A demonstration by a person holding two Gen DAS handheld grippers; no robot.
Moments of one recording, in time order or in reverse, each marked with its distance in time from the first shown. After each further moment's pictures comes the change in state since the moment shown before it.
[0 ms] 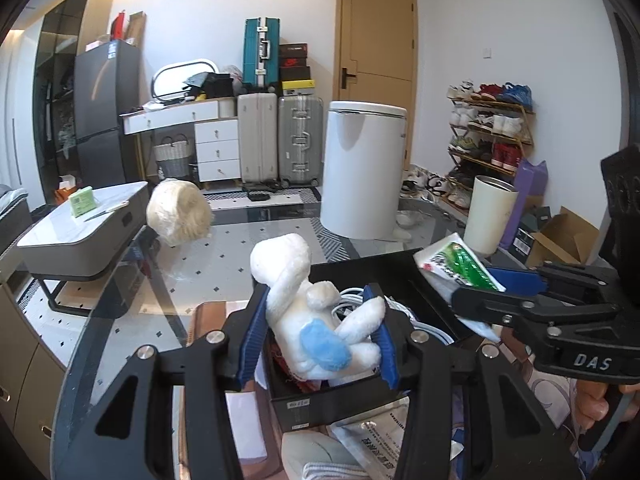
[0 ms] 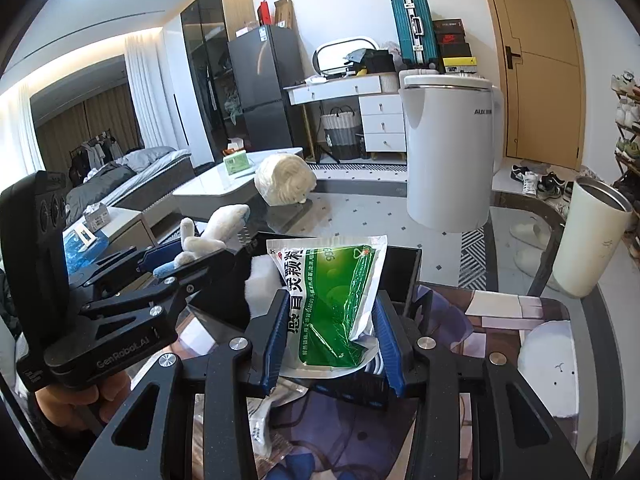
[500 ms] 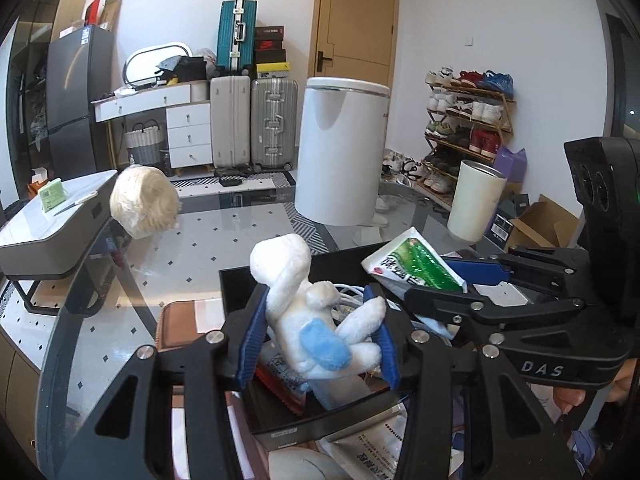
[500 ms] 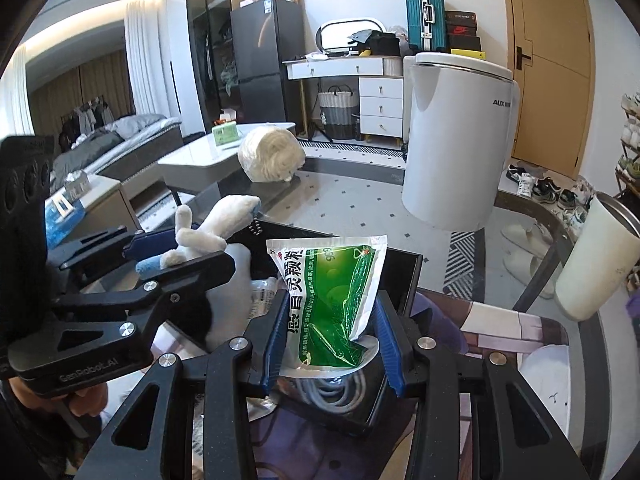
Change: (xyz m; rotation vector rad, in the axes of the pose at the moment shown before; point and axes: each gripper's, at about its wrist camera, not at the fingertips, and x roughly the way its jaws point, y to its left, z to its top) left arm 0.030 0.000 0.006 0.013 0.070 -0.109; right arm 0.045 -0.002 0.009 -0.084 0.088 -0.058
